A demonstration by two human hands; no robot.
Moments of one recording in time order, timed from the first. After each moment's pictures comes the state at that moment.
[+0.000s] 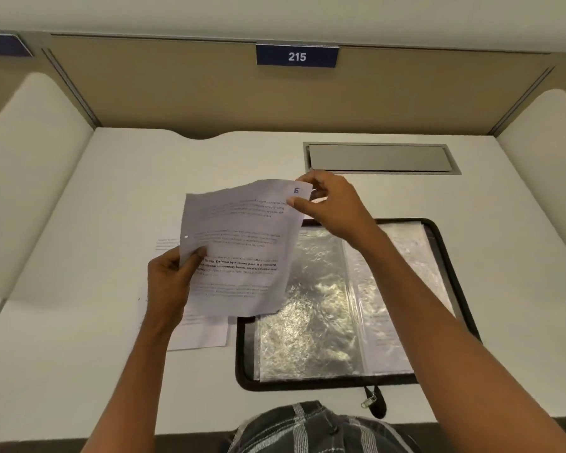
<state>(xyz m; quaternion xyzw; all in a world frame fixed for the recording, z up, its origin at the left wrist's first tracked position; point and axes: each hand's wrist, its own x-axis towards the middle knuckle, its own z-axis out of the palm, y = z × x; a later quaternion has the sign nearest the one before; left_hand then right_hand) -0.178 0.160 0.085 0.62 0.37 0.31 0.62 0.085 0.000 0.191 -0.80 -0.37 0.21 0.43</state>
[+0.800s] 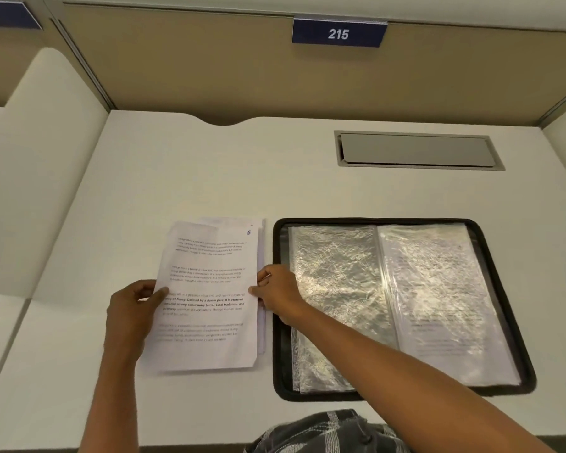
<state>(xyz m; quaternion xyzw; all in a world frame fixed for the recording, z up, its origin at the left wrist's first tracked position) -0.287 0.257 0.029 0.63 0.58 0.17 0.49 -0.065 0.091 0.026 -0.79 -0.16 0.44 0.39</state>
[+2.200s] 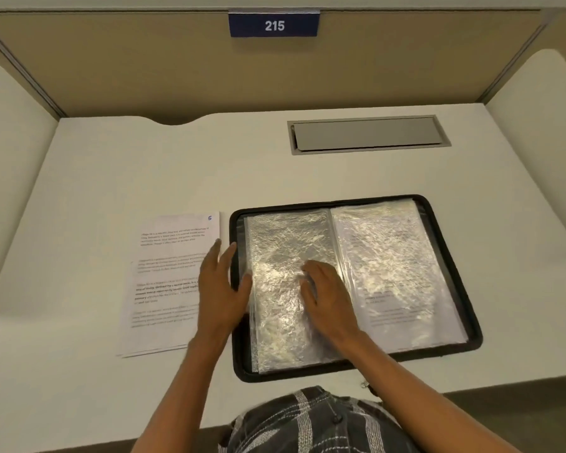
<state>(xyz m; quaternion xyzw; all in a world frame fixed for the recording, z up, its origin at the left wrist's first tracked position) -0.144 0.094 0.034 0.83 0.35 0.16 0.40 -0.012 -0.094 0.011 -0.87 -0.35 0.10 0.34</state>
